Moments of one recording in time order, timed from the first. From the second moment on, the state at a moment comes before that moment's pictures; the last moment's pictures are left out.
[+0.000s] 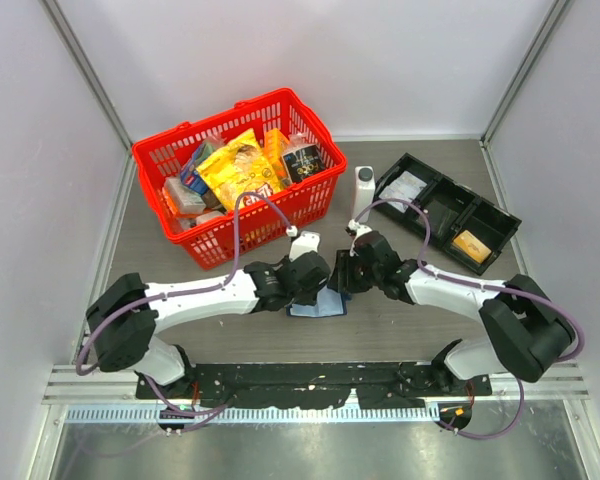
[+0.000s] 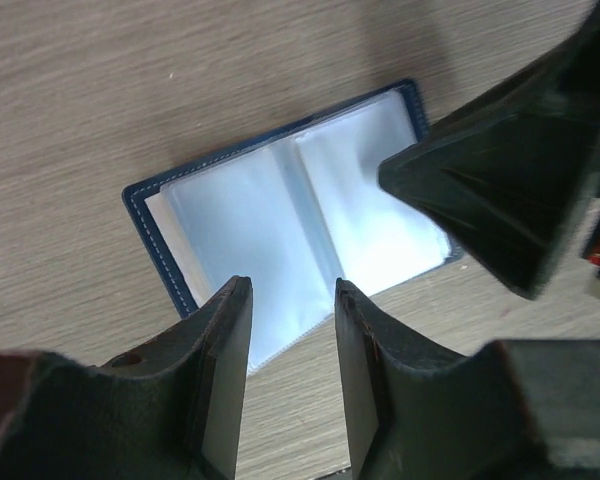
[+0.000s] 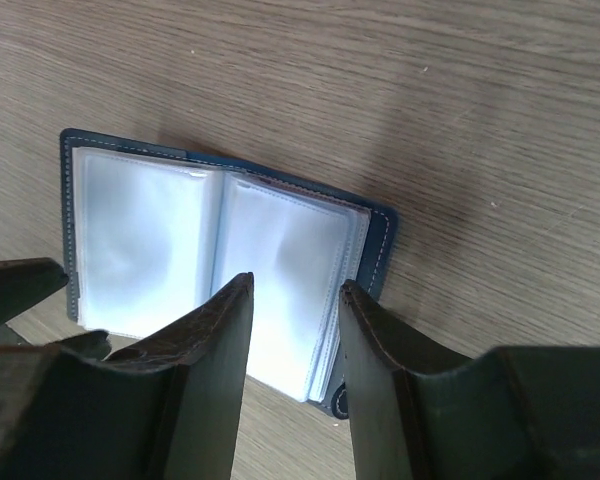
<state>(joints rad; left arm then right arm) -1.09 1.49 0.99 -0.44 -0.40 -0.74 0.67 1.38 0.61 -0.02 -0.14 0.56</state>
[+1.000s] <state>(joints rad) -0.98 1.57 0.85 -0.37 -0.24 -0.86 0.67 1.43 0.59 0.08 -0.28 0.59</state>
